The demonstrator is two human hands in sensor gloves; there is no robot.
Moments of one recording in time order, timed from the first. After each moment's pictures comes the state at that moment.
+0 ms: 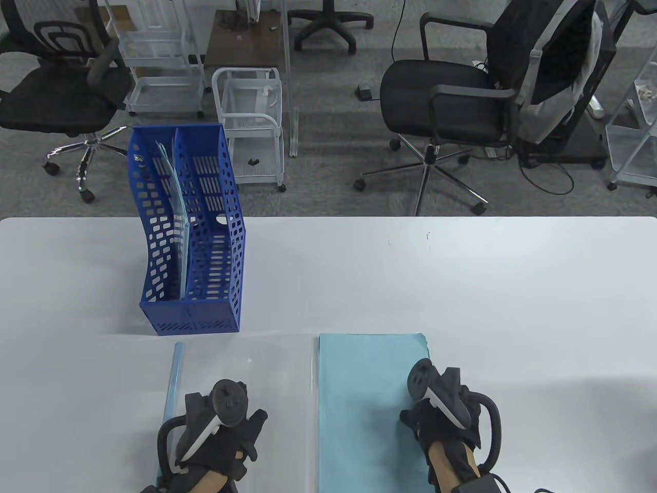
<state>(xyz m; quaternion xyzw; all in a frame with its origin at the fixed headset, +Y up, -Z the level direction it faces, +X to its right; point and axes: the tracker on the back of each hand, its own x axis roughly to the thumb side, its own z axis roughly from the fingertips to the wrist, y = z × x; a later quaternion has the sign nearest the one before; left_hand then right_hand) -0.206 -0.755 -0.242 -0.18 0.06 0.11 0.98 0.167 -0.756 -0.279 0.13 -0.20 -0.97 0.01</state>
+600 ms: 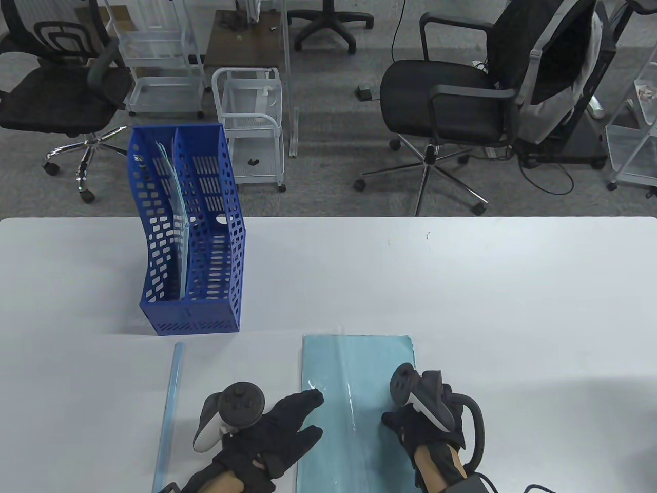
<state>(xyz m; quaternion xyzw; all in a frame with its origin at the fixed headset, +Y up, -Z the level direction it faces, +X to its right) -0.149 -0.777 -0.247 -0.28 -0.26 0.46 0.80 0.143 -0.760 -0.276 0.10 -0.20 -0.98 0.01</state>
